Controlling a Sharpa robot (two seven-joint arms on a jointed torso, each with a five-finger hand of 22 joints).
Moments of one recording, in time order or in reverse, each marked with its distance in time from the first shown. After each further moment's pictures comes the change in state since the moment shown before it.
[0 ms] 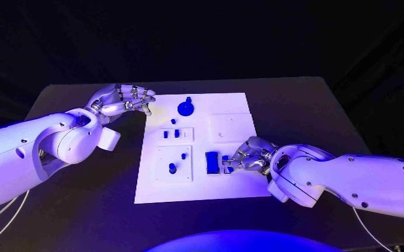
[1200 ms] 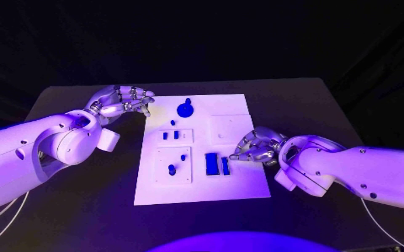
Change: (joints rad) left arm 0.000 0.006 0.000 -0.013 0.007 -0.002 0.004; left_hand -0.001 -0.001 0.000 0.000 0.000 0.000 0.000 0.000 0.000 0.000 0.000 0.000 -0.001 0.000 0.000 0.000 0.000 0.000 0.004 0.004 -0.005 -0.001; right arm 0.052 -0.059 0.000 -0.042 0.015 0.042 0.158; right_hand 0.097 -0.052 -0.066 -0.003 0.000 -0.153 0.058 -0.049 -0.008 -0.002 0.042 -0.102 0.000 0.000 0.034 -0.041 0.000 0.032 0.000 0.022 -0.279 0.000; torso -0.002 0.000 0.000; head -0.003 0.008
